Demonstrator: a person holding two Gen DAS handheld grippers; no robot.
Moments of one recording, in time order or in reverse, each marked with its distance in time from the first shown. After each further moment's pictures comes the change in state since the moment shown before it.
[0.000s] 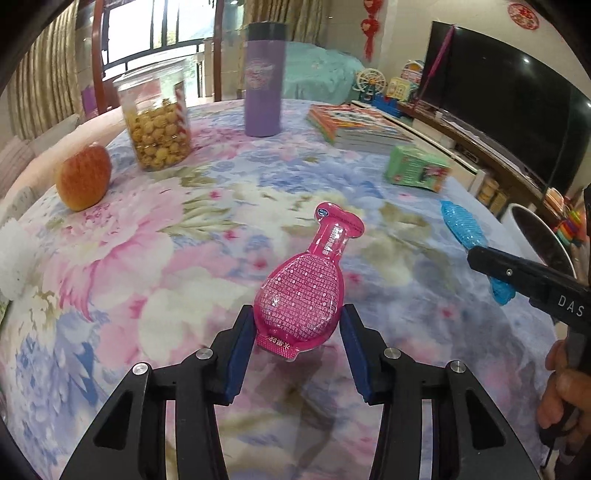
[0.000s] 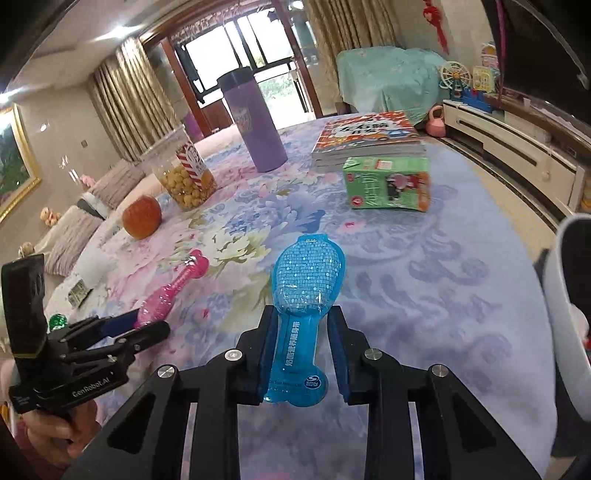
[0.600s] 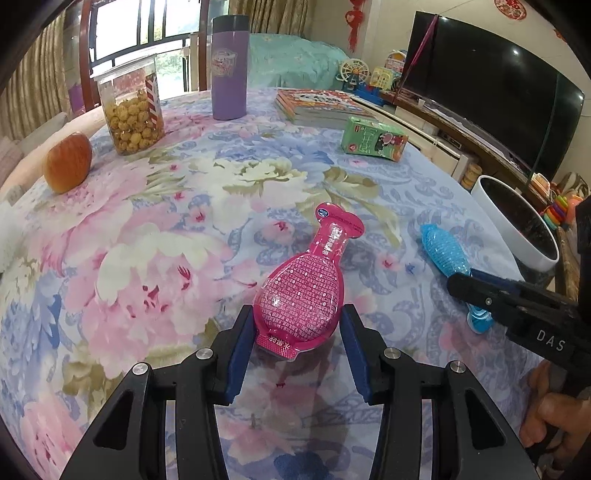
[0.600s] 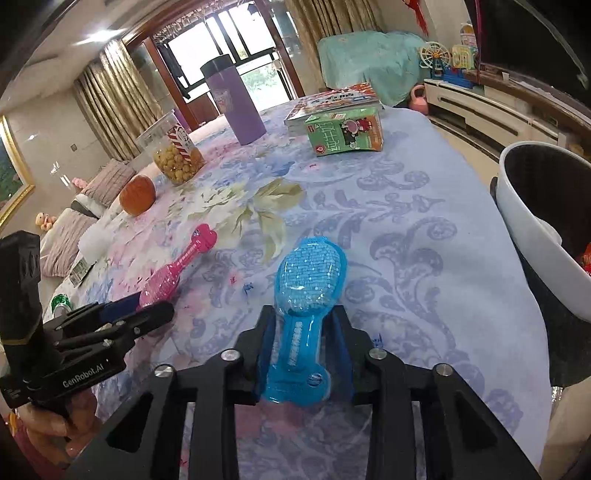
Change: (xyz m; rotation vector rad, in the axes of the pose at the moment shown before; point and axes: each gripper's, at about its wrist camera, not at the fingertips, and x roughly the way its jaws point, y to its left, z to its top) left arm -0.016 -0.033 -0.029 0.011 0.039 -0.035; right arm -0.025 -0.017 -0.051 0.051 0.052 -0.025
